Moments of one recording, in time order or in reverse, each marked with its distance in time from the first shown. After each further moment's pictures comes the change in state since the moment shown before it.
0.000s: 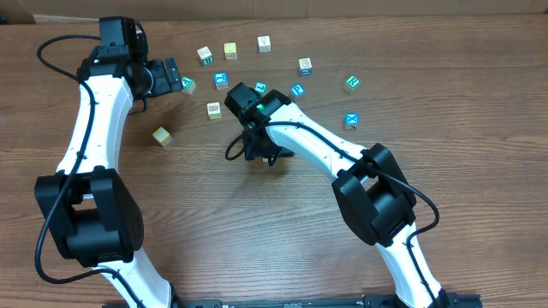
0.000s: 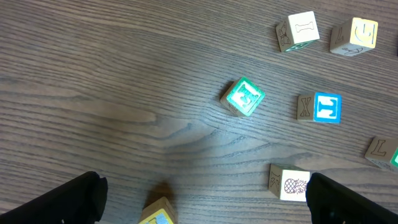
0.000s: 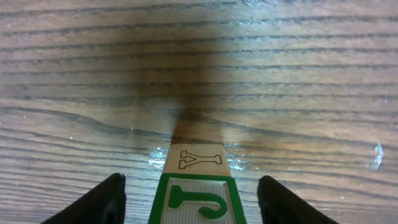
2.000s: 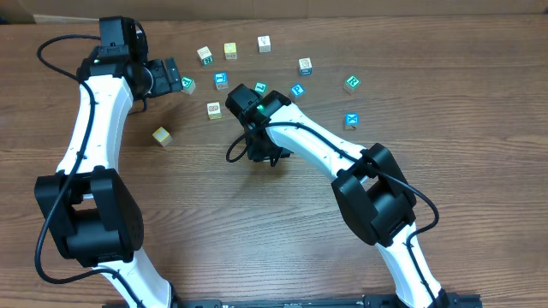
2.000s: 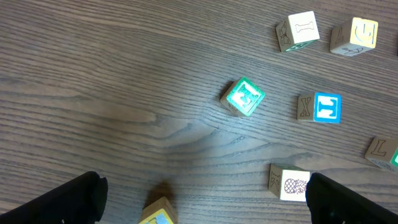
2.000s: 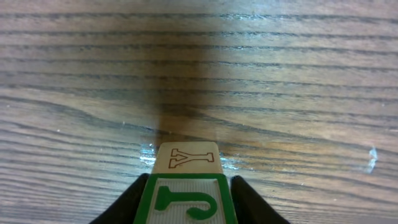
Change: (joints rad) left arm 0.000 0.000 0.000 0.000 0.000 0.000; right arm 0.000 0.000 -0.010 -0.005 0.007 -0.041
